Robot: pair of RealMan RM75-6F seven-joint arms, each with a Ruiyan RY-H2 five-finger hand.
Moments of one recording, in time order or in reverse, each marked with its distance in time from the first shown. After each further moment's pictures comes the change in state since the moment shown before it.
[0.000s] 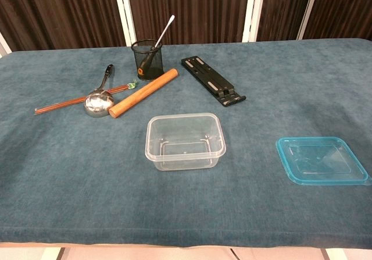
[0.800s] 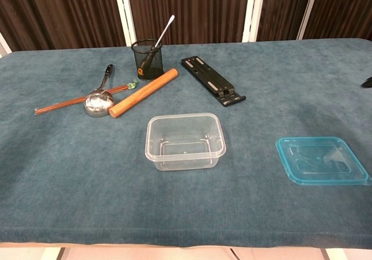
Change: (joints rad) left arm -0.019 -0.004 0.009 0.007 0.024 -0.025 -0.008; right arm 0.239 0.027 0.009 0.030 0.081 -0.480 0.109
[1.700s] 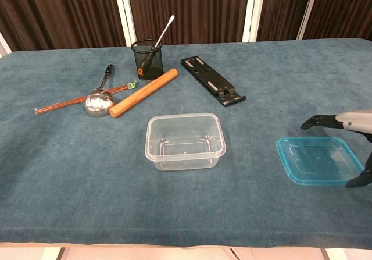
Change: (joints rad) left arm -0.003 0.000 0.007 -0.002 0.006 -0.002 0.002; right arm 0.197 -0.153 -0.026 -0.004 0.296 -0.224 -0.218
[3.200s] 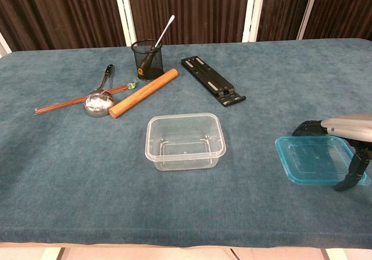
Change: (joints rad) left arm -0.002 0.002 -0.001 0.005 -0.006 0.000 -0.015; right arm 0.098 -0.076 -0.060 0.027 0.179 0.035 -0.121
